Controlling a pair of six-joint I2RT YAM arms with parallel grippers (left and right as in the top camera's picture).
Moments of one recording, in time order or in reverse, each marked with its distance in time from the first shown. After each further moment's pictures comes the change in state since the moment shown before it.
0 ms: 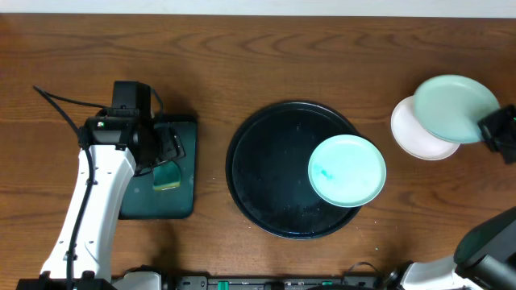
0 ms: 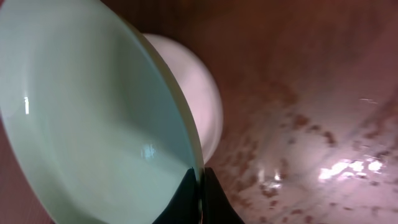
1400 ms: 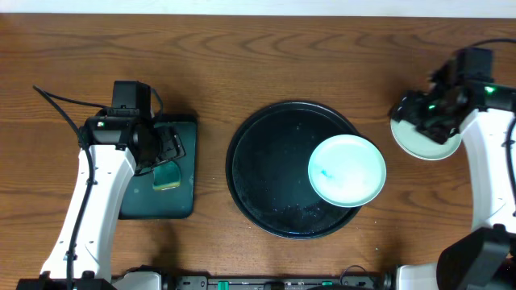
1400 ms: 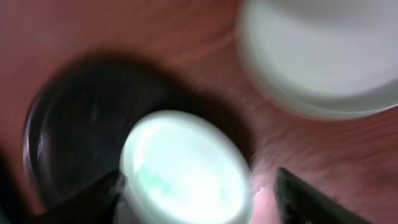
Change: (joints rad) left arm 0.000 0.000 0.000 0.003 0.000 0.000; right arm 0.471 -0.102 -0.063 -0.066 -0.085 -0.243
